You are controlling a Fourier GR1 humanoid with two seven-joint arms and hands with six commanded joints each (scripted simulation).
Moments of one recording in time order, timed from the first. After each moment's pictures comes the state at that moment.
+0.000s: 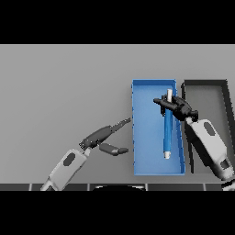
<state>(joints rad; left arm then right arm) -0.26 0.18 -0.54 -1.57 -0.04 -0.29 0.09 -0.54 -0.64 0.48 -1.28 -0.88 -0.13 0.61</state>
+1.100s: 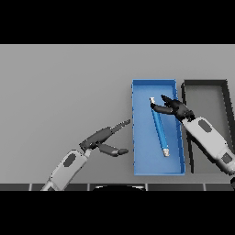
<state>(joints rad) -0.24 0.17 -0.55 -1.55 -0.03 -0.29 0.07 -0.68 -0.76 0.80 -1.20 -0.84 -0.10 0.54</state>
